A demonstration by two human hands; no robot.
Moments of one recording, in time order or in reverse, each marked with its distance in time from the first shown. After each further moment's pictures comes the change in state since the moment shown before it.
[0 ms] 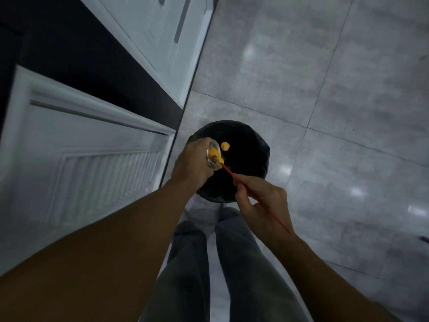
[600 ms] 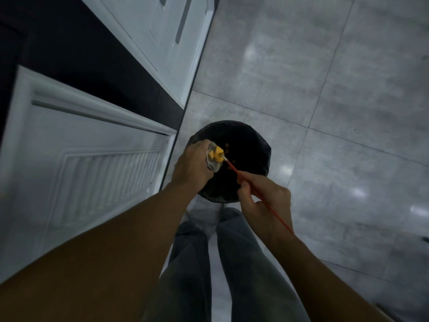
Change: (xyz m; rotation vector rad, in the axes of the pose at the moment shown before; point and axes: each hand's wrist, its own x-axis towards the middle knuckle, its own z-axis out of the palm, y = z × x) left_hand -0.001 -0.008 0.007 0.030 0.004 -0.021; right_hand 0.002 -0.004 0.003 0.050 0.077 0.031
